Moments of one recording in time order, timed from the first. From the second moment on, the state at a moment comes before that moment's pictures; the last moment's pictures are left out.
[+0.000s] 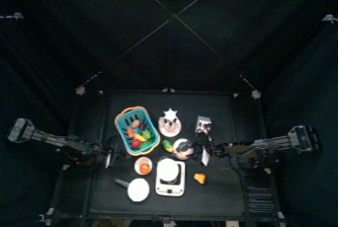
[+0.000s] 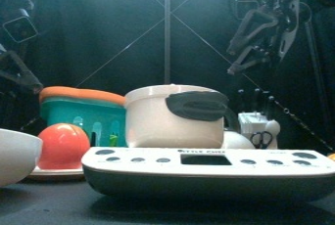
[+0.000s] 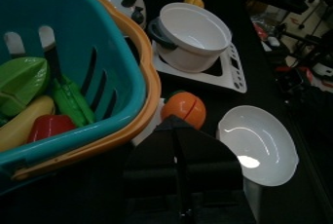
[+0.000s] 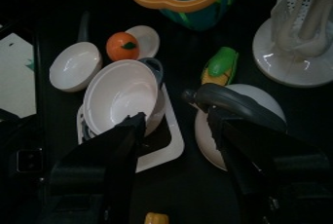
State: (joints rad) left arm -0.17 -0.82 1.45 -0.29 -0.28 -0.01; right arm 0.05 -0.50 0.91 -0.70 0.18 1.16
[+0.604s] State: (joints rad) left arm -0.18 -0.82 1.38 -0.36 -0.28 -0.01; right arm 0.10 -0.40 0.84 -0.70 0.18 1.16
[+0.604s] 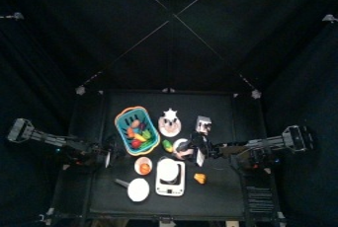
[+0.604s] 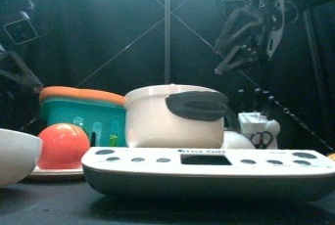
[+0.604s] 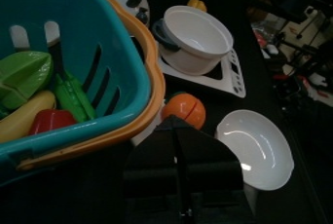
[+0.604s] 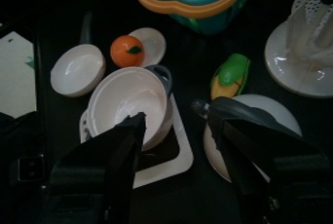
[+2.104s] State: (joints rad) left arm -0.32 -0.29 1.10 -0.45 -0.51 -0.02; right arm 0.14 -0.69 0.91 -0.63 0.88 1.16
